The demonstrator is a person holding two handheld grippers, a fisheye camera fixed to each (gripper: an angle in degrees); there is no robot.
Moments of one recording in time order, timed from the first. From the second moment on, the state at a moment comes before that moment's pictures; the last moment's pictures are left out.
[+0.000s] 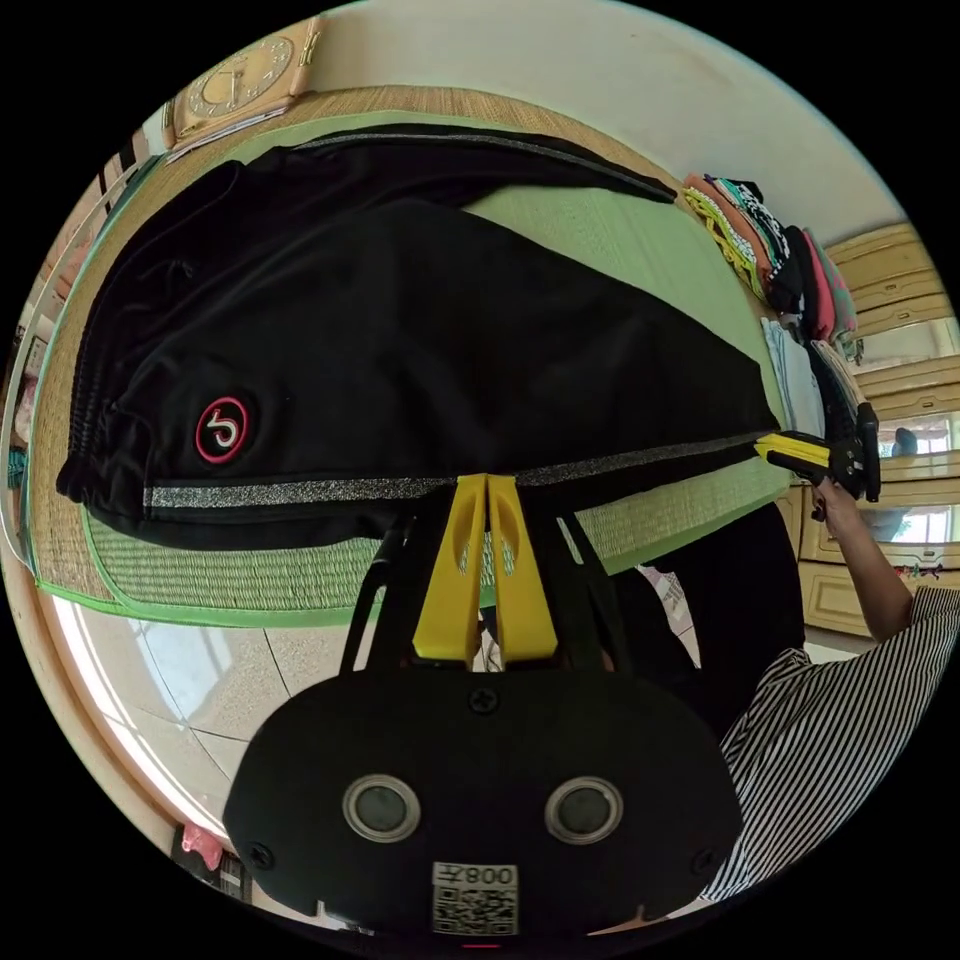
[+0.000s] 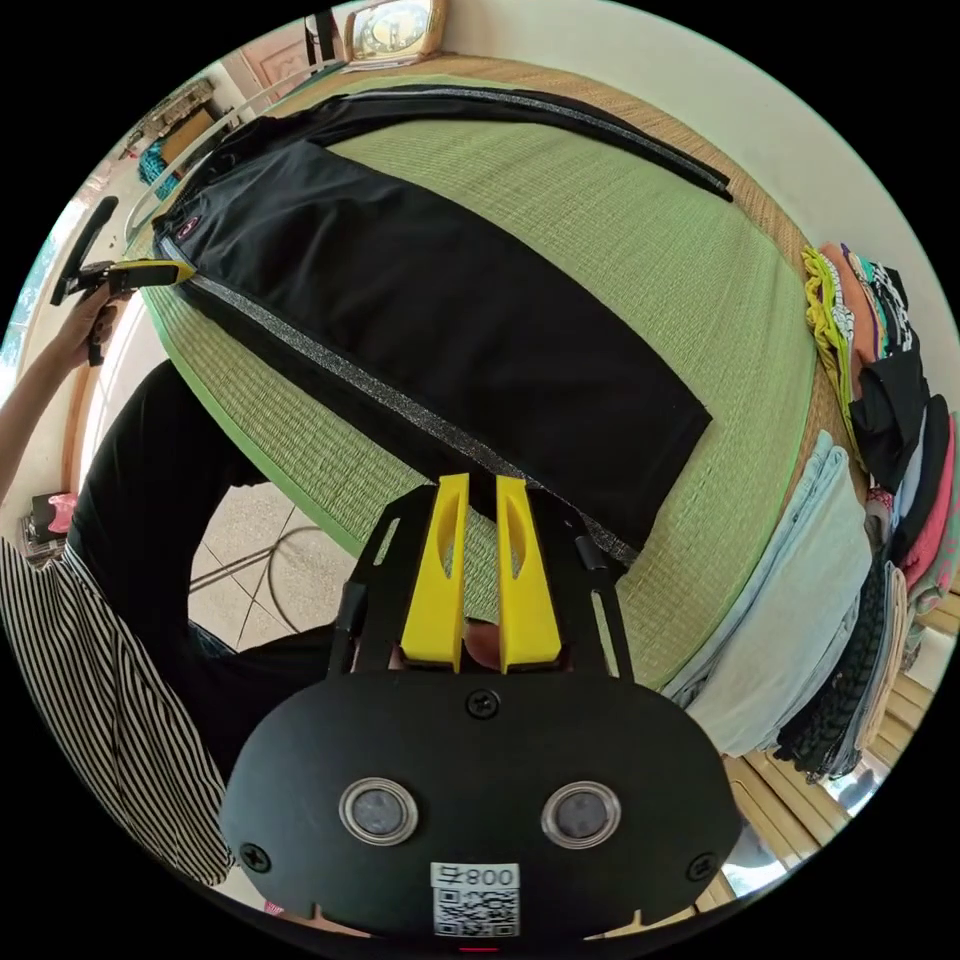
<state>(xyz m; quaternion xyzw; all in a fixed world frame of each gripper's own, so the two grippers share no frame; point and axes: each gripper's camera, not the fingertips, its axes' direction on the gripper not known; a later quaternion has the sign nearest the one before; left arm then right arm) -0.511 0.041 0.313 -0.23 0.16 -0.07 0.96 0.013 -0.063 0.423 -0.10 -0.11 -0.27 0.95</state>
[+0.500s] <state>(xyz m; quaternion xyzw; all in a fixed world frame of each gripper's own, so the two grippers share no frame) -0.496 0.016 0.288 -0.20 0.19 -0.06 0.96 0.053 -0.040 0.368 -0.11 -0.14 -0.21 0.96</state>
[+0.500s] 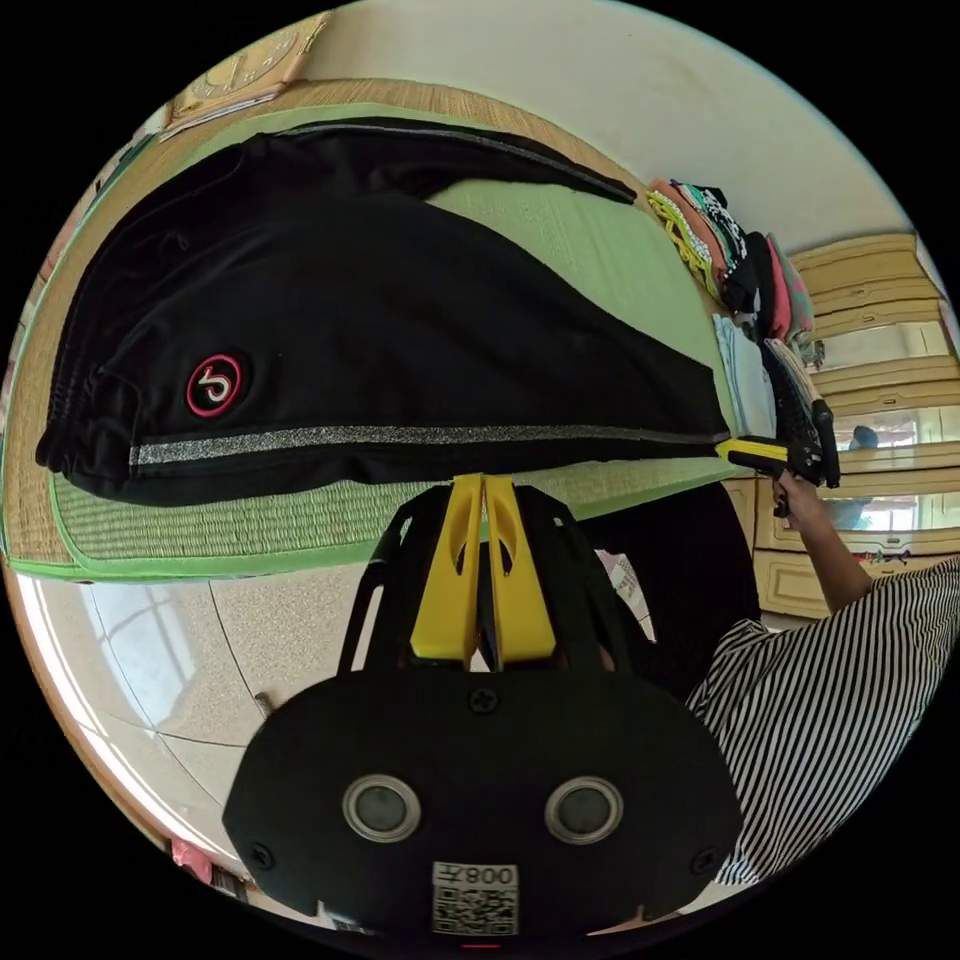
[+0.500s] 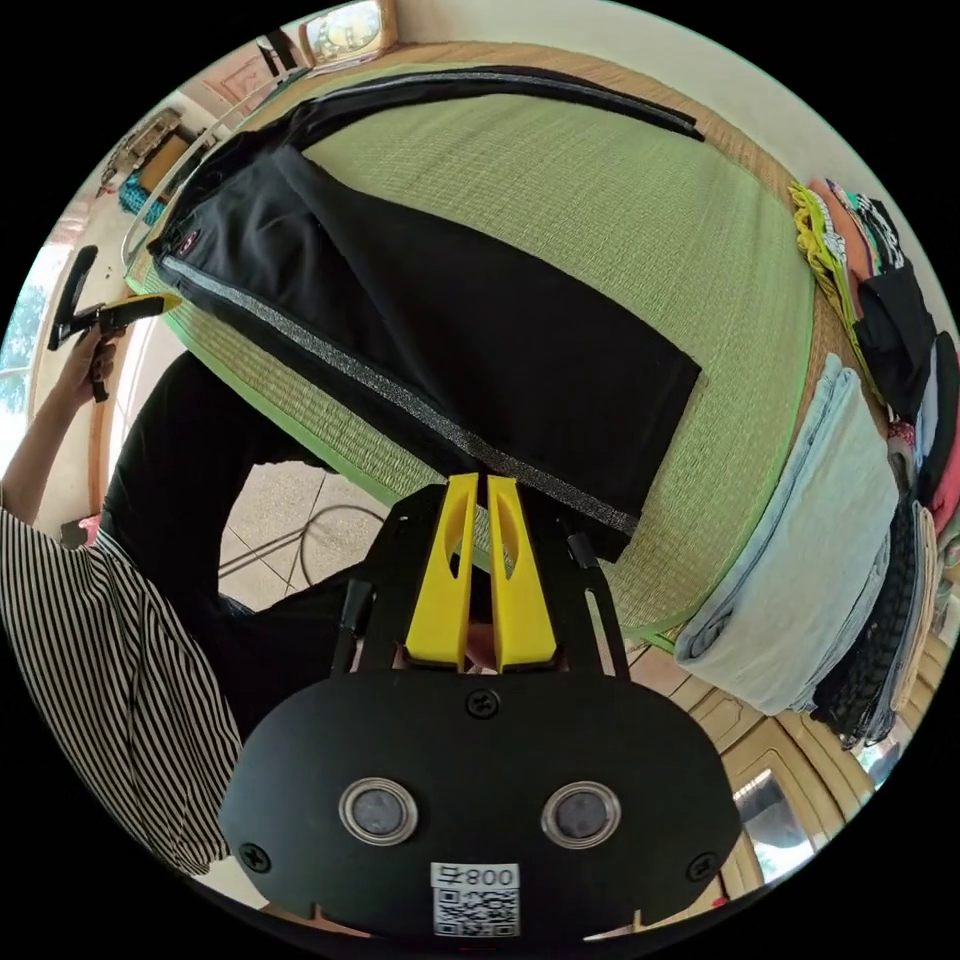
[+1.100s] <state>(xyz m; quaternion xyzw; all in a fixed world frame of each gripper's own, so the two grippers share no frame) -0.504 -0.032 0.320 -0.26 0.17 -0.05 0.95 0.093 -0.091 0.368 -0.11 -0.06 -0.08 0.99</state>
